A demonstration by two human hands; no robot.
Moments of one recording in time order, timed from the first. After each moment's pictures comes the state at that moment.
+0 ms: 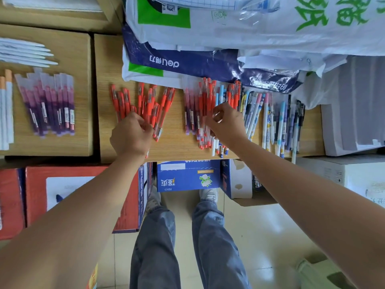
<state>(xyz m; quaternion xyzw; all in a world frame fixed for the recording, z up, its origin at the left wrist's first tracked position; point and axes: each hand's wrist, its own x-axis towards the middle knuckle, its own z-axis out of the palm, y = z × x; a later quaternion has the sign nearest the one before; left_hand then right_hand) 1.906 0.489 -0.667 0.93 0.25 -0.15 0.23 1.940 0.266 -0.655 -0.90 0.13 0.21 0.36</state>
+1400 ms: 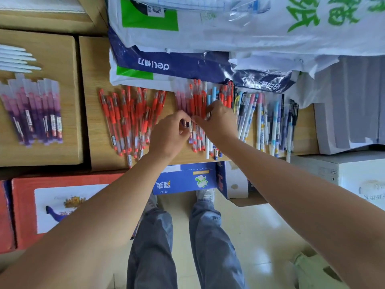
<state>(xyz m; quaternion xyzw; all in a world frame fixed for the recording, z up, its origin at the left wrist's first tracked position) 1.925 0.419 -0.665 0.90 0.02 -0.20 0.40 1.955 0.273 -0.665 -0.95 0.12 0.19 0.22</state>
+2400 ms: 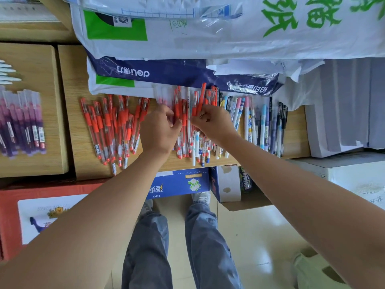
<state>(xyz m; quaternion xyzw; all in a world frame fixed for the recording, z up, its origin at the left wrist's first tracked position) 1.951 0.386 -0.671 0.92 0.12 -0.13 0.34 1.970 0.234 -0.654 -0.86 0.13 0.27 0.41</state>
